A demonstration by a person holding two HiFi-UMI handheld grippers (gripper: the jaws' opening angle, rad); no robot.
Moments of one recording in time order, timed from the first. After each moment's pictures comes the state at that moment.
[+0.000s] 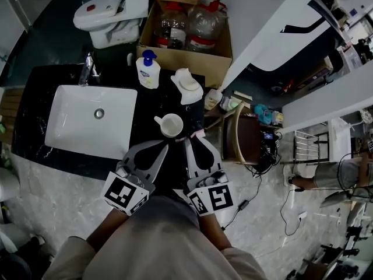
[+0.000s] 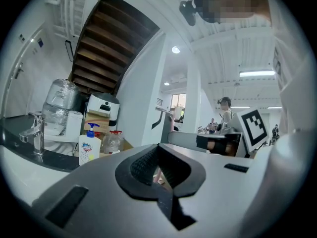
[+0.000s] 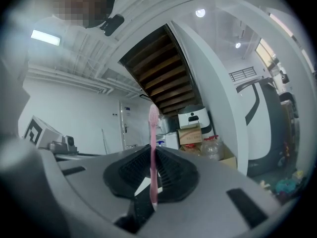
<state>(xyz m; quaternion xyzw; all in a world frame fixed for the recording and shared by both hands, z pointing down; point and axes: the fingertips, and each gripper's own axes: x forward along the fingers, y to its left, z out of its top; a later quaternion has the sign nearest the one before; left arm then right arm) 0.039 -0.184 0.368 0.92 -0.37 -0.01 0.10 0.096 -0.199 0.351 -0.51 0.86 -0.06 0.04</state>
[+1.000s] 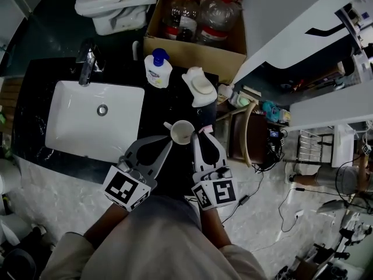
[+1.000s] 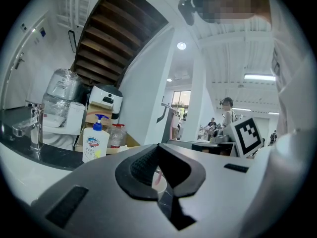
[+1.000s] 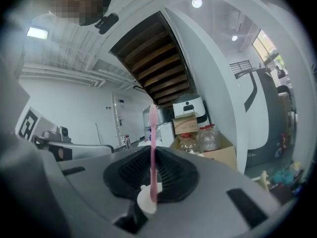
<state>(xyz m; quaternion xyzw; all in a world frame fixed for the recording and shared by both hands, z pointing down) 0.017 -0.238 0.392 0.92 -0.36 0.01 0.13 0.086 -0.260 0.396 -0.53 0.84 -0.11 0.00</state>
